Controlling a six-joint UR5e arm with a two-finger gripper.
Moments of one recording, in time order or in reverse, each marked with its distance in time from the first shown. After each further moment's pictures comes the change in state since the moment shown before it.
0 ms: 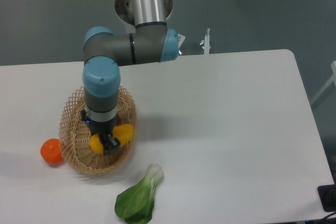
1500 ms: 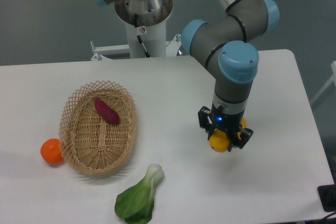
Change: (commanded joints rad) arm 0.387 -0.068 0.181 -0.167 0.156 0.178
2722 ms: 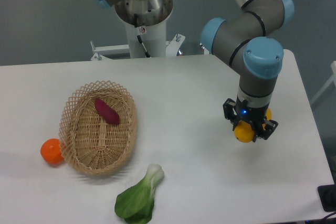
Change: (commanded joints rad) arm 0.057 -0.011 0.012 0.047 0.002 0.101
